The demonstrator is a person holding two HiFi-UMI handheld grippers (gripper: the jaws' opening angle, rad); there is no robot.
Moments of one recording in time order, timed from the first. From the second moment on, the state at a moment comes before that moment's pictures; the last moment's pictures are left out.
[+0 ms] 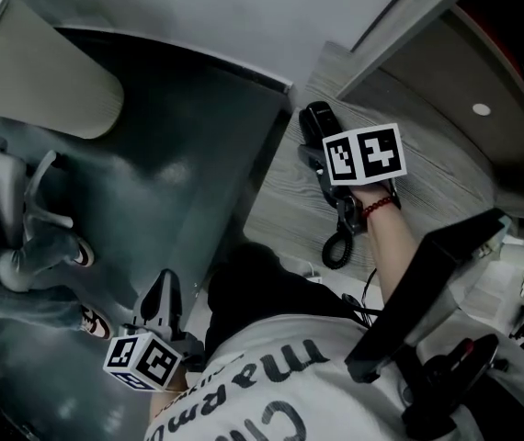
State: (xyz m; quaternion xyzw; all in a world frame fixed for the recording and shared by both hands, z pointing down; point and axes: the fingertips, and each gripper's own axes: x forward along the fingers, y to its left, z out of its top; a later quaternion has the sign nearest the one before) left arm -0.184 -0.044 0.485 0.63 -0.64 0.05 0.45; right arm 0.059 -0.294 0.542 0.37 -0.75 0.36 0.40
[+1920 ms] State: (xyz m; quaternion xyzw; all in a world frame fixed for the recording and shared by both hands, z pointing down) left arm -0.207 -0.108 0.443 0.67 -0.66 0.03 0.34; right arm 0.104 -0.294 0.551 0.37 -0.74 0.27 0.49
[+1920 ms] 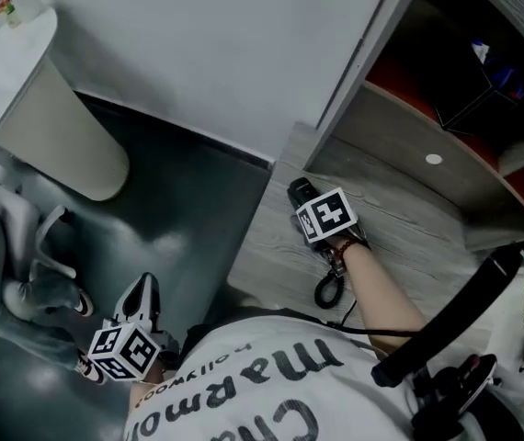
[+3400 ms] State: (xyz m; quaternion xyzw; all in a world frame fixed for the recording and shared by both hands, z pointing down) left arm -0.216 -0.071 0.438 0.66 -0.67 0.05 0.34; right arm 0.106 -0.297 0.550 0.36 -0.76 0.23 0.49
